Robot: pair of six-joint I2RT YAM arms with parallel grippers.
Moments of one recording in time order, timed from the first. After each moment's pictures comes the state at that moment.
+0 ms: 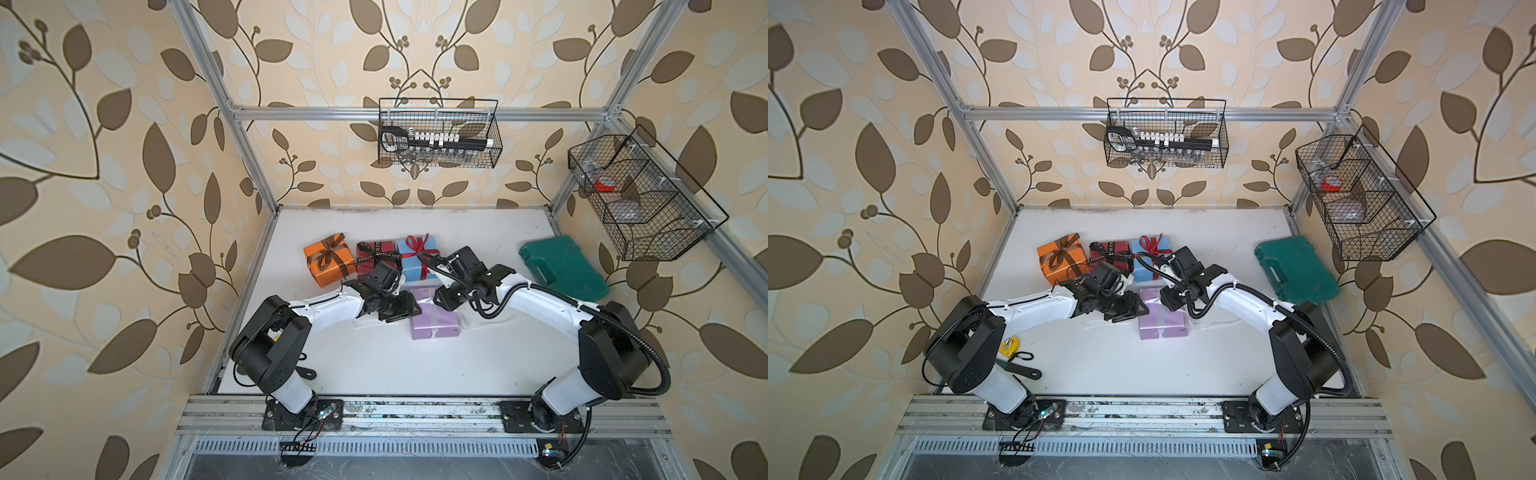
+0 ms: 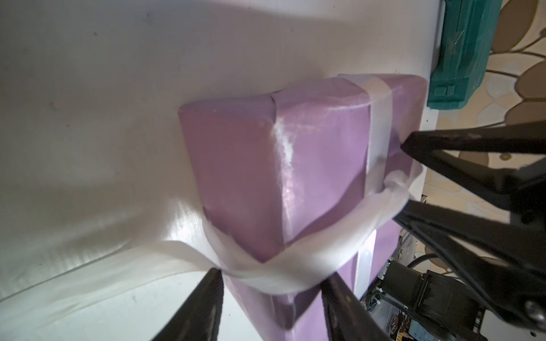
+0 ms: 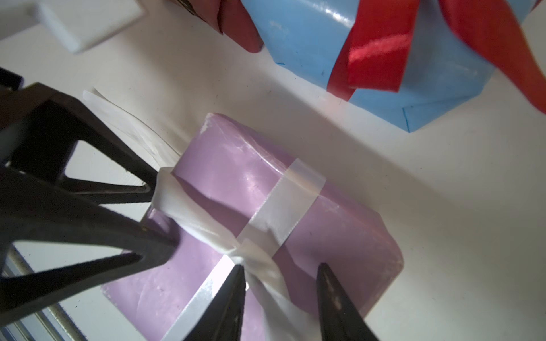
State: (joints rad) left arm -0.62 1.60 0.89 -0.26 0.47 -0.77; right arm 0.58 1.57 1.06 -0.56 -0.13 0.04
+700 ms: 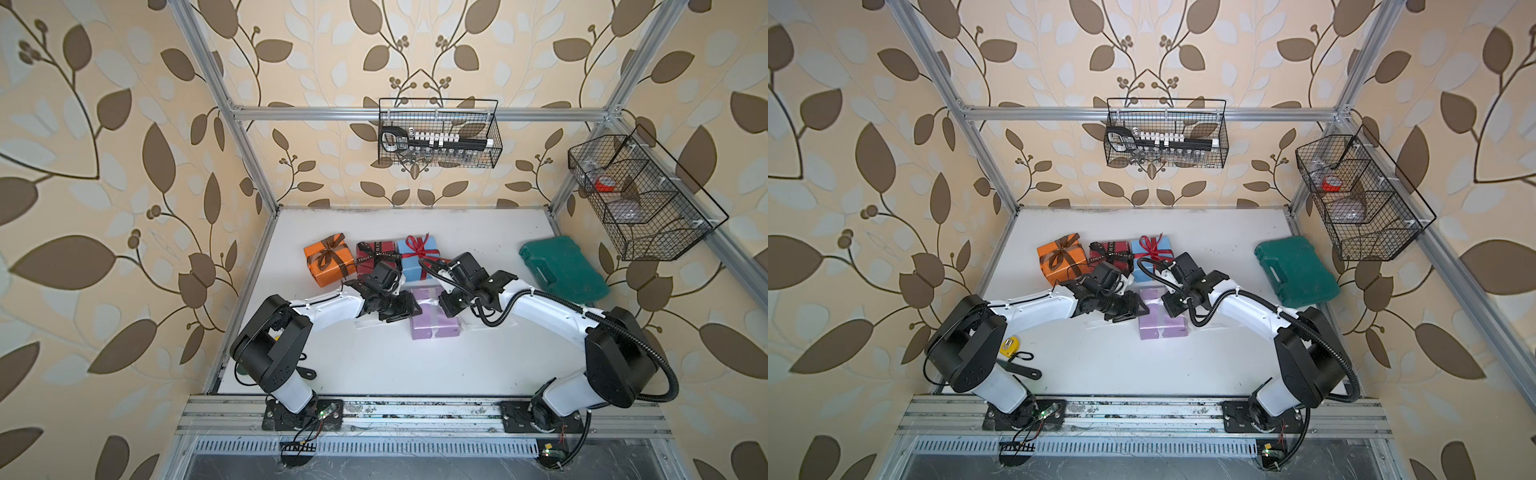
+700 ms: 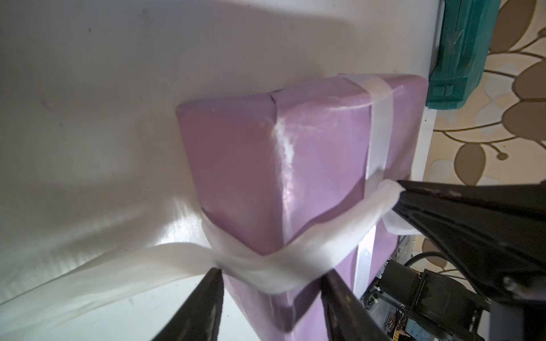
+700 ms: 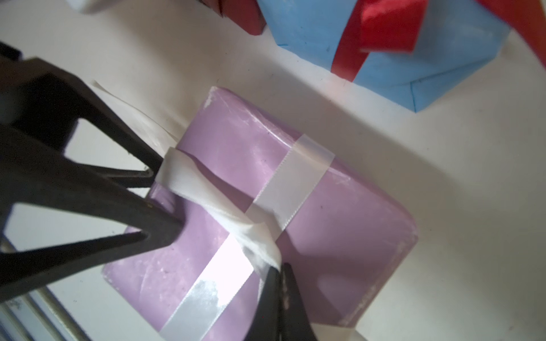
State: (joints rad) left arm -0.62 1.60 0.89 -0.26 0.48 -0.77; right arm 0.61 1.52 1.00 -0.55 -0.09 0.09
